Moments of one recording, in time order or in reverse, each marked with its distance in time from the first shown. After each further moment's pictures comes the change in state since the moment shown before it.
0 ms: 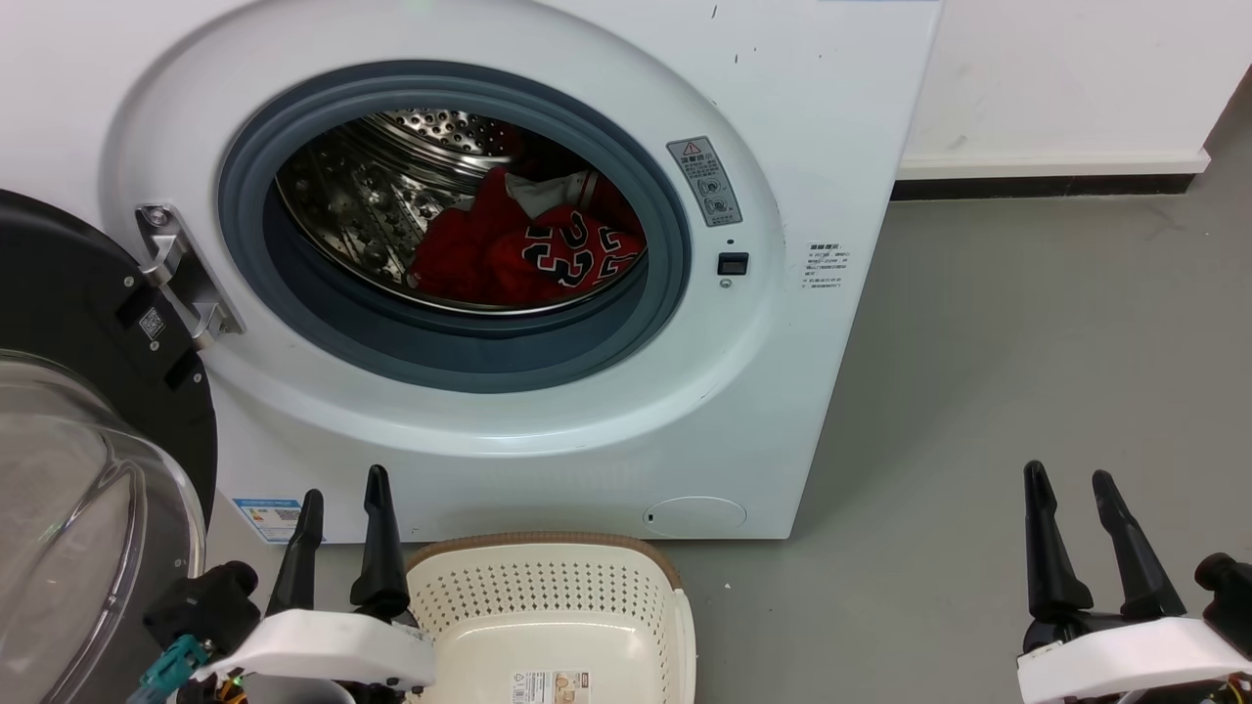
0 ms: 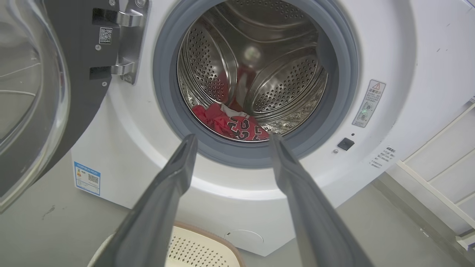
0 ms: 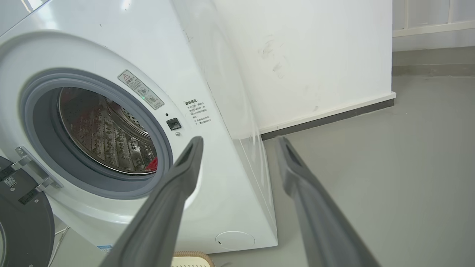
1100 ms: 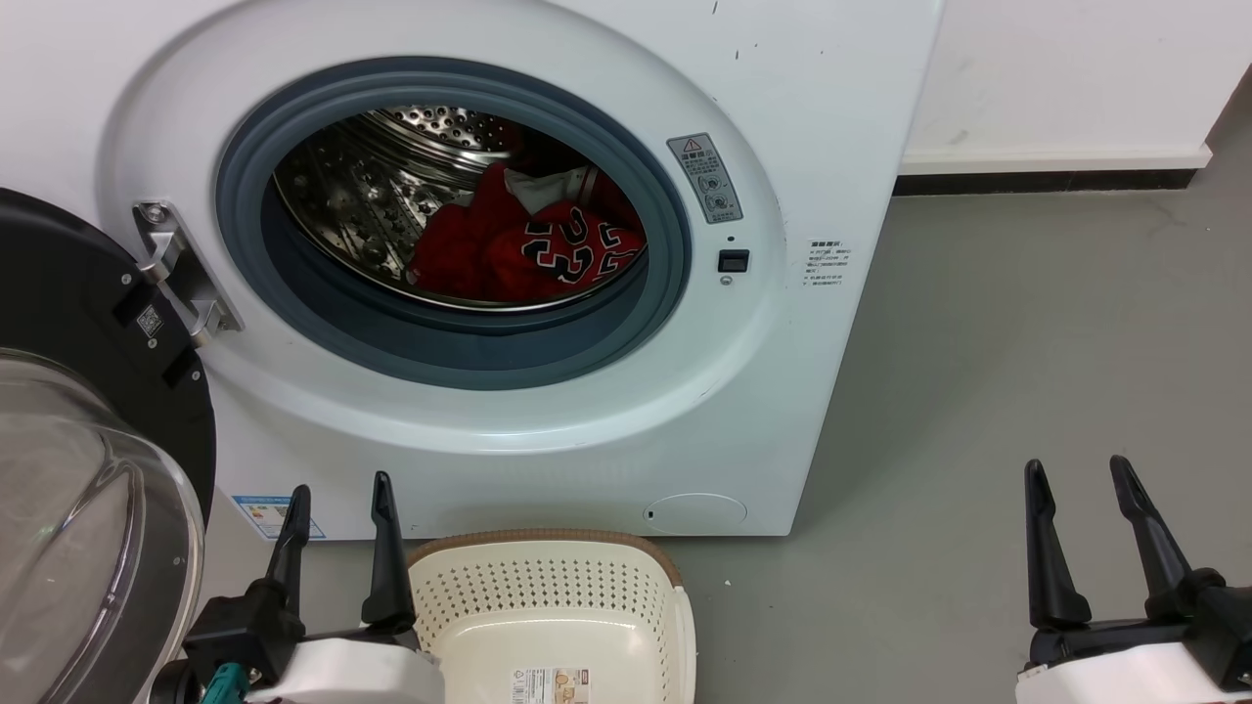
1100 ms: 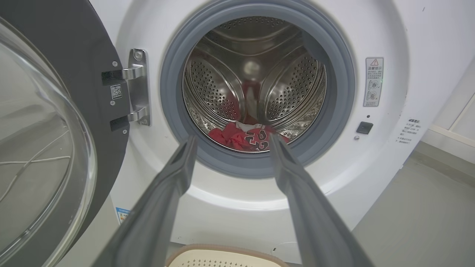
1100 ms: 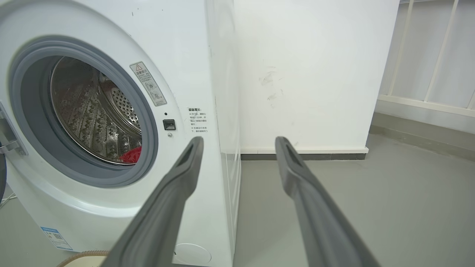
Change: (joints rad) left arm 0.044 -0.009 -0.002 -0.043 0.312 0.005 -0.079; right arm 0.045 -0.001 0.003 -0.096 -0.296 0.000 -0.079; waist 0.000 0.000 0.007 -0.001
